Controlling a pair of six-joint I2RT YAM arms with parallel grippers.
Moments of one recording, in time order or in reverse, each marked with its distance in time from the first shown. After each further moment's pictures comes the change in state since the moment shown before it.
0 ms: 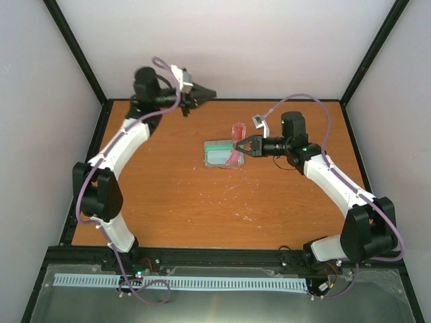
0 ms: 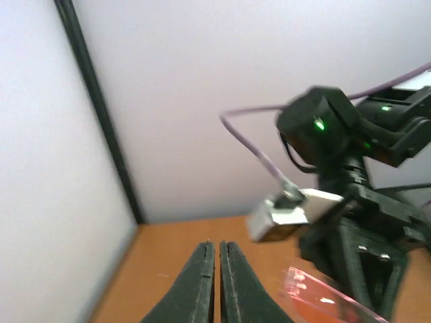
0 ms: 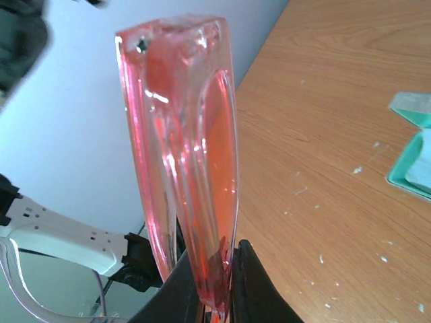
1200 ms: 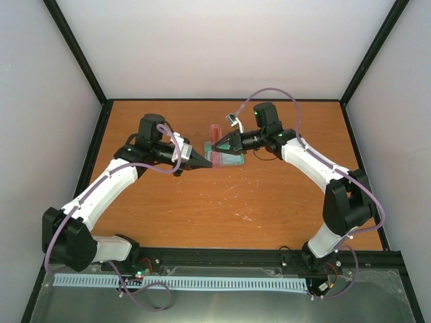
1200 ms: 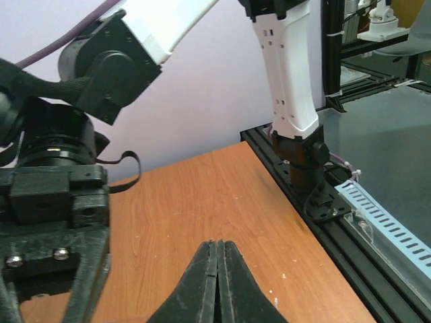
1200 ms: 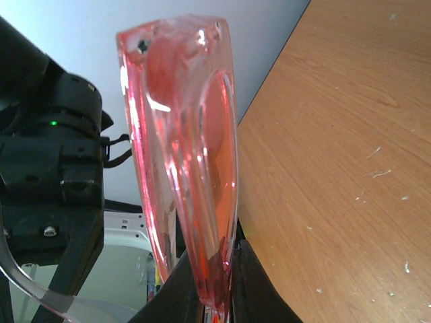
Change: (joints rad) left arm -0.084 -0.459 -0.427 -0.700 0.108 0.751; right arm 0.122 0.261 0.245 -0.103 -0.126 0.032
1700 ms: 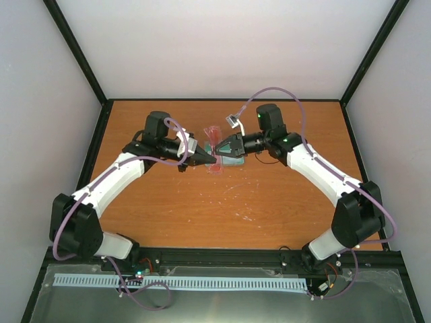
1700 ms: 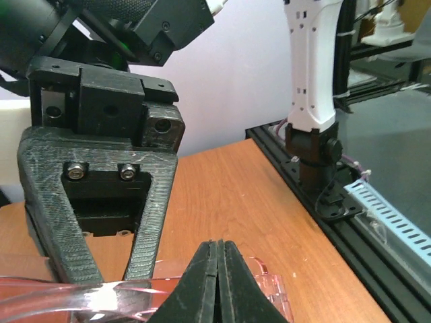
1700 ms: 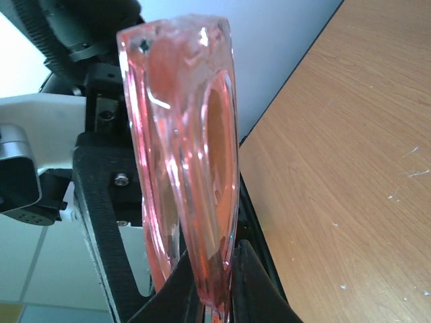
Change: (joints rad) left arm -0.001 0.106 0.026 0.114 -0.006 -0.063; right arm 0.043 -0.104 -0.044 0.008 0.000 0.019
